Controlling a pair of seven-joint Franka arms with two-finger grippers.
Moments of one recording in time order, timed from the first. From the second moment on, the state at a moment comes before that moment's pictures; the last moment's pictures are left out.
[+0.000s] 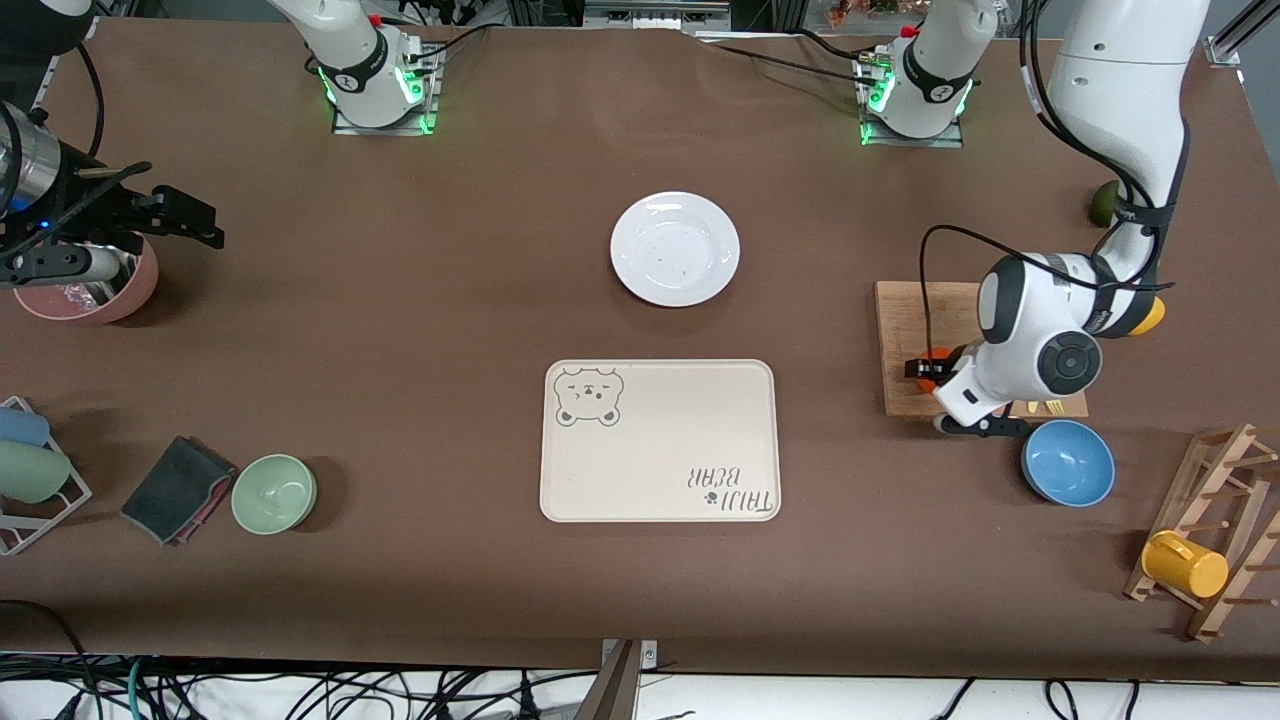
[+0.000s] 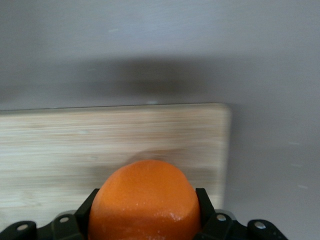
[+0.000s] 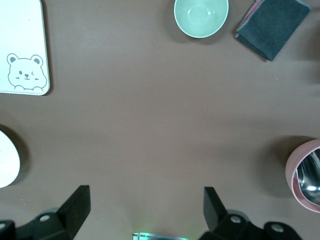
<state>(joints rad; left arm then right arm) -0.14 0.53 0.04 -1.88 -0.06 2.14 -0.02 0.02 0.04 0.00 -1.61 0.05 1.53 -0.04</state>
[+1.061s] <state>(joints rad) -0.22 0.38 -0.49 -1.90 -0.07 2.16 -0.83 0.02 0.04 0.01 -1.61 0.06 1.53 -0.04</state>
